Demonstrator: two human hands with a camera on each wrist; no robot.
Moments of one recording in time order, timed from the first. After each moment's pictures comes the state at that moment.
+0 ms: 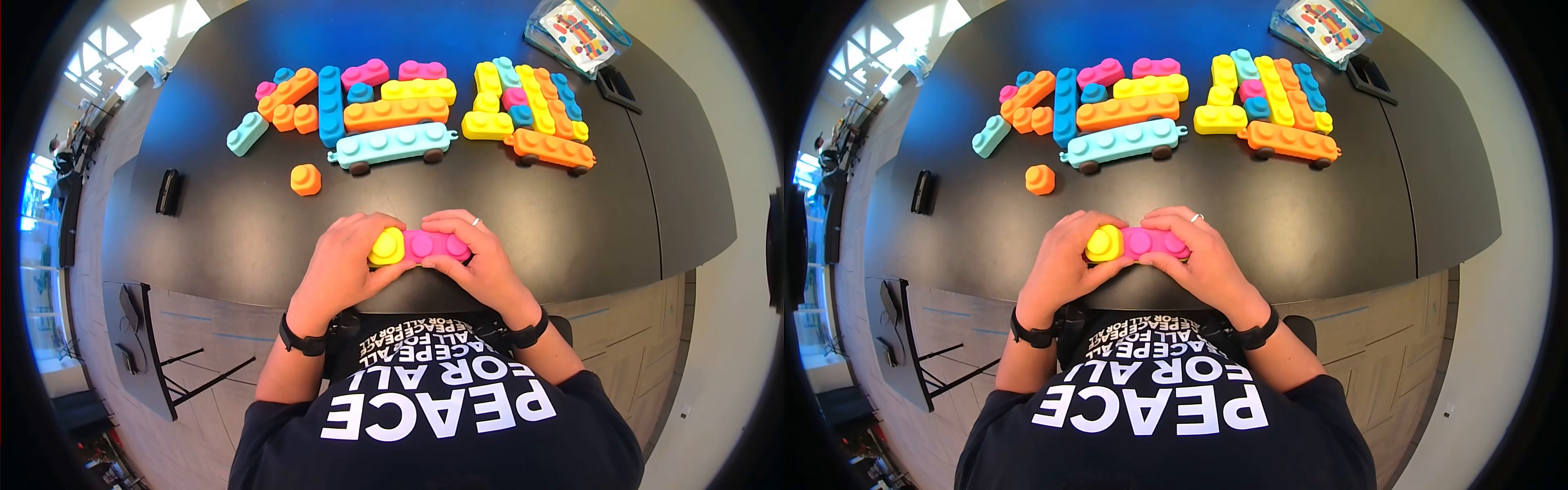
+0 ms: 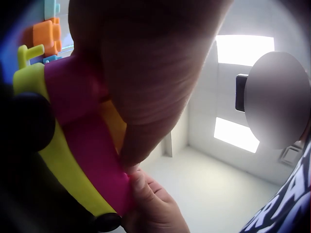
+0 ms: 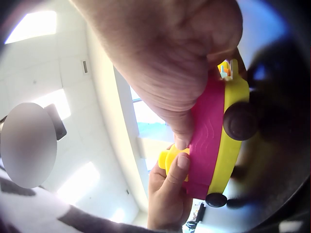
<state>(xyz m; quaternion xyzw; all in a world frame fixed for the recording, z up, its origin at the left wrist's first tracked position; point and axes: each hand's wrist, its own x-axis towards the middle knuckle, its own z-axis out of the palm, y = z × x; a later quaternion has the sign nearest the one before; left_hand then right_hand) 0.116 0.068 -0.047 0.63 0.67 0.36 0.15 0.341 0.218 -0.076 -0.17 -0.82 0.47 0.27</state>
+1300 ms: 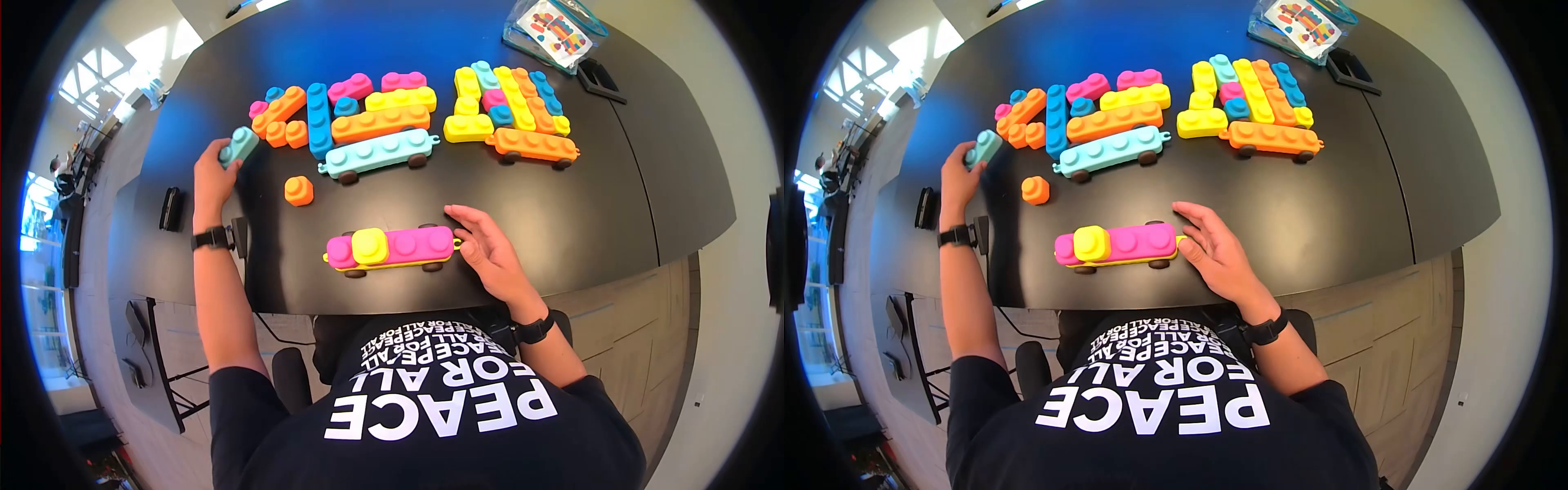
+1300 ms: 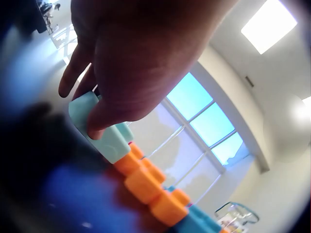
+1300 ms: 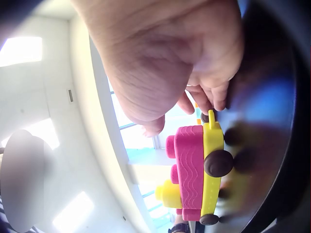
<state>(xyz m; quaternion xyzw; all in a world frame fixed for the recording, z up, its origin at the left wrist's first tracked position) -0.189 0.080 -0.088 0.44 0.85 0.28 -0.07 0.390 0.229 -0.109 -0.19 -0.63 0.71 0.26</state>
